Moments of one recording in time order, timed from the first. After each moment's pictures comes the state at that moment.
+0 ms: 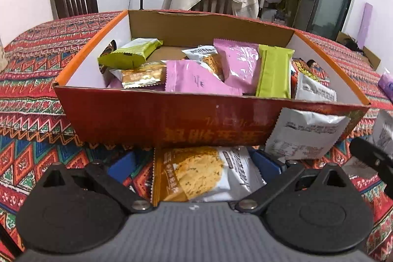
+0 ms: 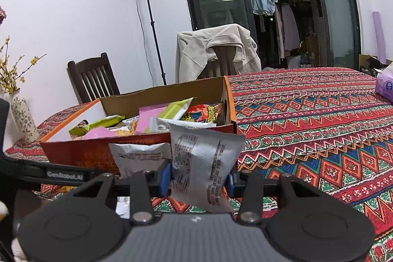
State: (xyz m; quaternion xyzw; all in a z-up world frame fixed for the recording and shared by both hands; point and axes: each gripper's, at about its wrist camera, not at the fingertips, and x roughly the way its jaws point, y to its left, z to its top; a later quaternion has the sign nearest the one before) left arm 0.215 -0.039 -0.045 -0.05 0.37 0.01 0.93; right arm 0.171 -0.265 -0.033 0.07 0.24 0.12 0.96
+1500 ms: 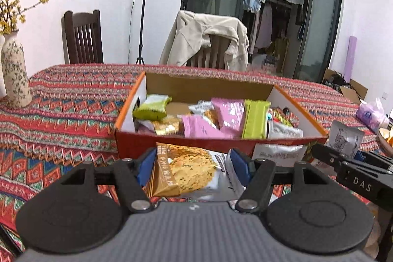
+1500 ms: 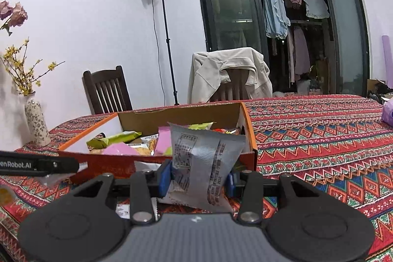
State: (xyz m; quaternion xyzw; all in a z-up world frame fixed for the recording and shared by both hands) left arm 0.139 -0.014 0.017 -0.06 0.25 0.00 0.97; right arm 0.152 -0.251 -0.011 0.04 0.18 0.14 0.97
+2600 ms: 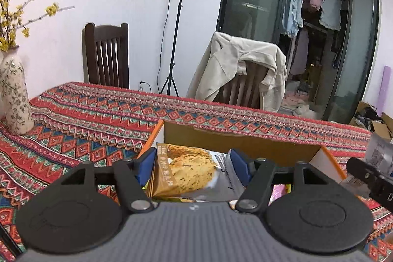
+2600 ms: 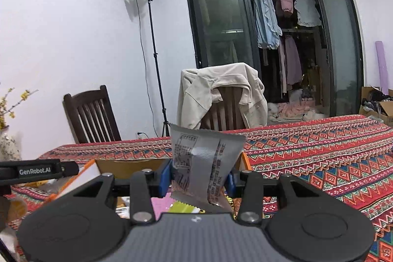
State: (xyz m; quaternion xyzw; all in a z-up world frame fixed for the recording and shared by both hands) left arm 0.262 0.000 0.036 -0.09 0.21 0.08 0.97; right arm 0.267 -0.233 0.031 0.06 0.16 0.11 0.98
